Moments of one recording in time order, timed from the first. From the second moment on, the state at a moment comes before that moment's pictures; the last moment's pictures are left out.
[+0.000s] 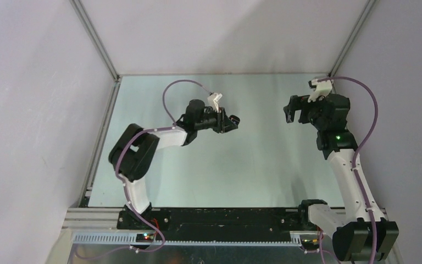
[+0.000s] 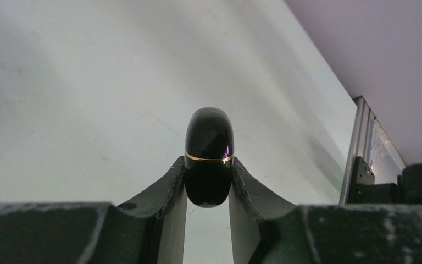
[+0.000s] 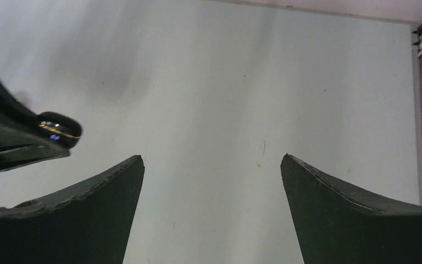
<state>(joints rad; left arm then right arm) -0.56 1.82 0.99 0.56 0.59 -0.46 0.01 1.01 0.97 -0.26 -0.22 -0.03</state>
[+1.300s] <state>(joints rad) -0.70 2.22 1.50 0.04 0.57 -0.62 0.01 0.94 0.92 -0.21 -0.29 -0.05</state>
